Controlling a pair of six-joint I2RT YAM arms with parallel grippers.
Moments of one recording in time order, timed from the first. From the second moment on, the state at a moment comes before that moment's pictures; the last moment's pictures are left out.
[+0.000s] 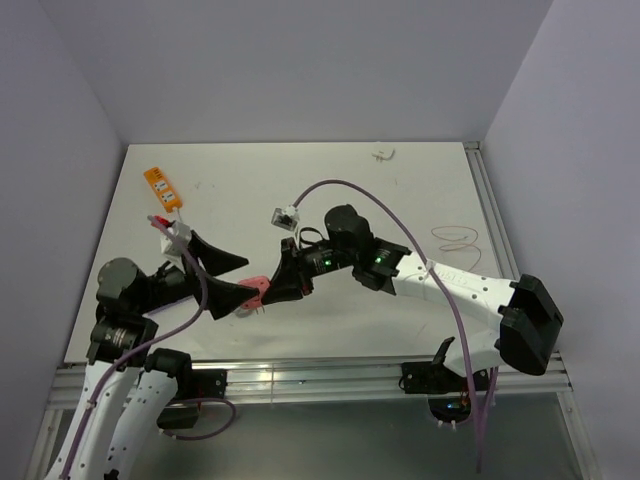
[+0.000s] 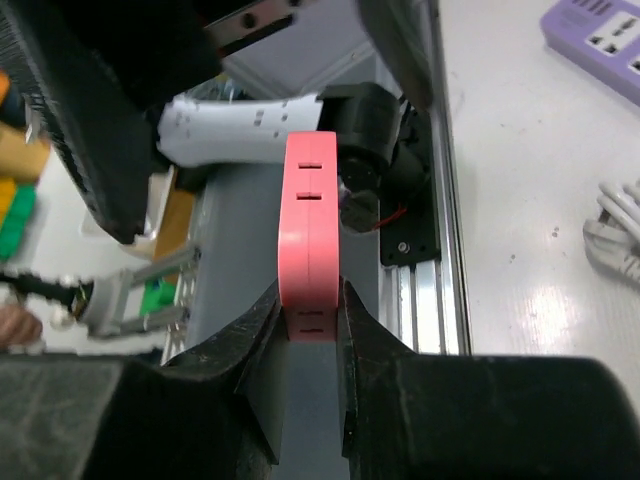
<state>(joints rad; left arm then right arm) -0.23 0.47 0.66 -0.17 0.98 -0.47 0.93 1.38 1.02 0.12 -0.87 0.52</state>
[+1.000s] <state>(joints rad) -0.23 0.40 0.57 0.17 0.94 -0.77 0.94 1.20 0.90 0.38 -0.67 0.65</state>
